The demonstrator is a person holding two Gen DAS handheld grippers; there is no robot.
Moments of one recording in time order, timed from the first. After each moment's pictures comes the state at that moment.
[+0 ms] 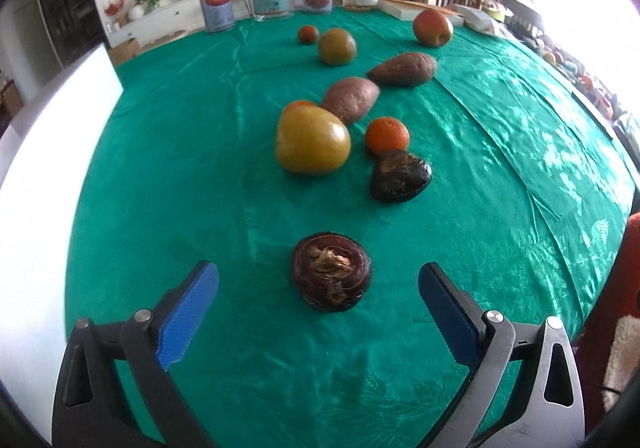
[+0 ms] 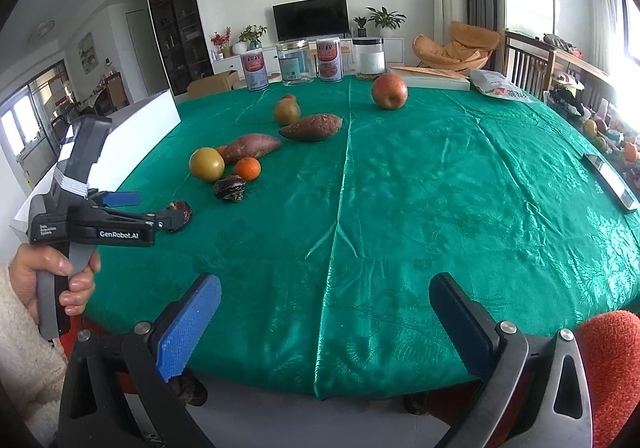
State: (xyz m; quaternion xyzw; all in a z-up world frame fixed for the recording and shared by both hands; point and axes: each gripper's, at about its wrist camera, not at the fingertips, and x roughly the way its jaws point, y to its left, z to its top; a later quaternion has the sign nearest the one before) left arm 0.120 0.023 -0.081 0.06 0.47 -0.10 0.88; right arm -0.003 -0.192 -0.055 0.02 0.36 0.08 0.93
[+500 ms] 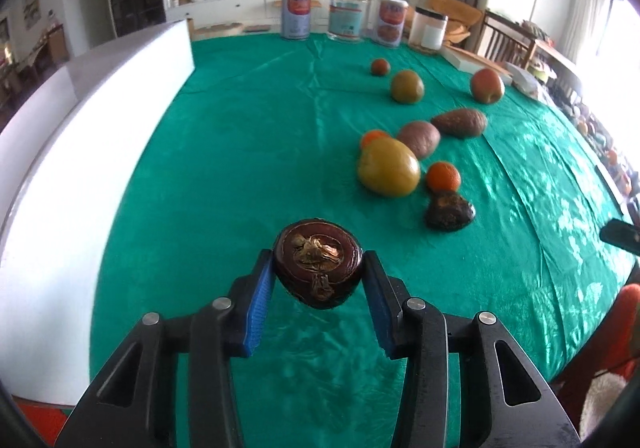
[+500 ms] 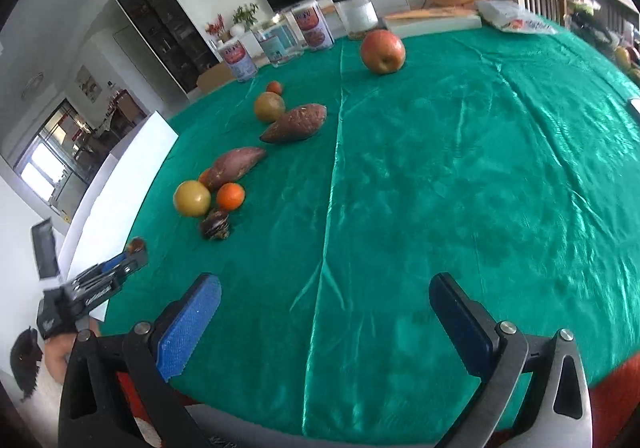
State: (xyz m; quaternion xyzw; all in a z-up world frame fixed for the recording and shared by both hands) left arm 0.102 0.078 -0.052 -0.04 0.43 -0.02 0.90; right arm 0.140 -0.239 -0.060 0.14 0.48 0.15 0.85
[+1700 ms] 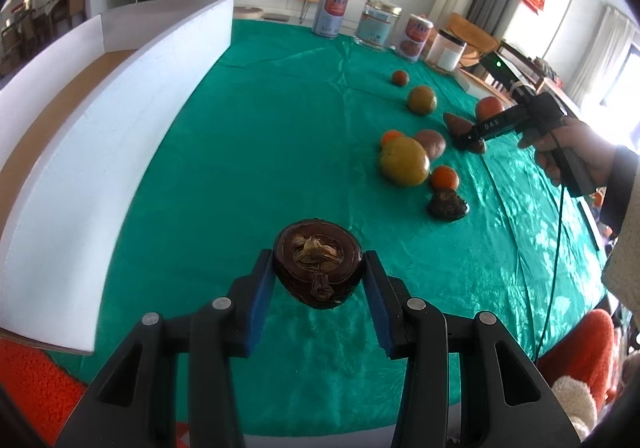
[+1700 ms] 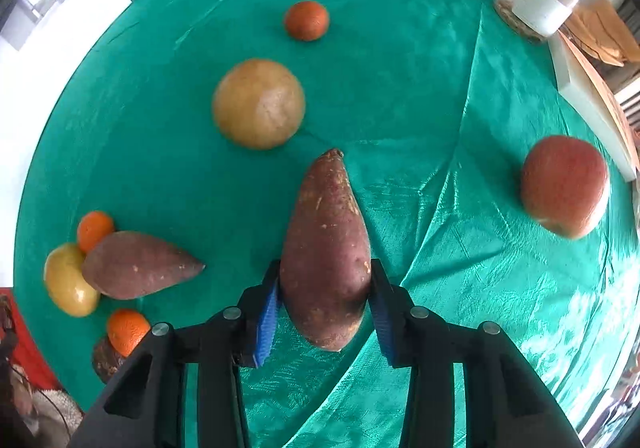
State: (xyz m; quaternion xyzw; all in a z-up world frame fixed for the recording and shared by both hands) left arm 0.067 0.112 -0.052 -0.11 0.44 -0.02 0.89; right arm 0.383 -0.086 -0.117 -0.17 0.61 0.18 0.75
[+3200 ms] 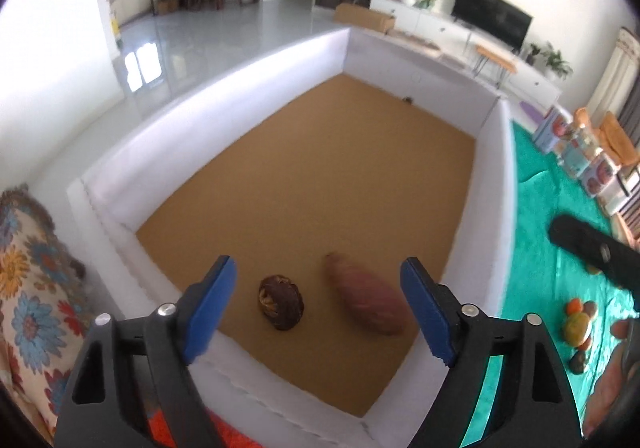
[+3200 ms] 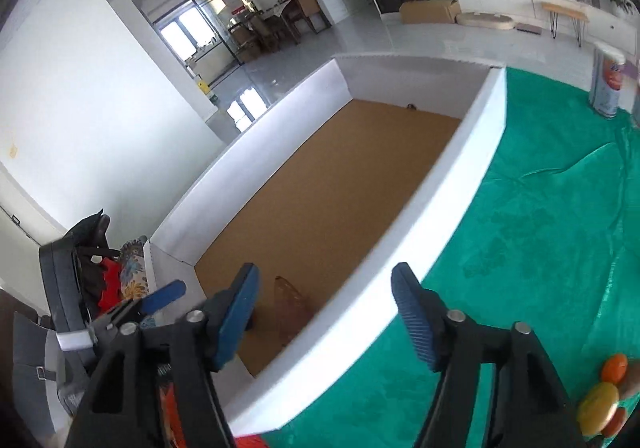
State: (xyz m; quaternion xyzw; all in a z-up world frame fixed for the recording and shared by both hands) left arm 0.056 0.327 0.000 -0.18 0.40 0.27 0.86; right arm 0.202 0.158 0.010 -0.02 0.43 0.44 0.79
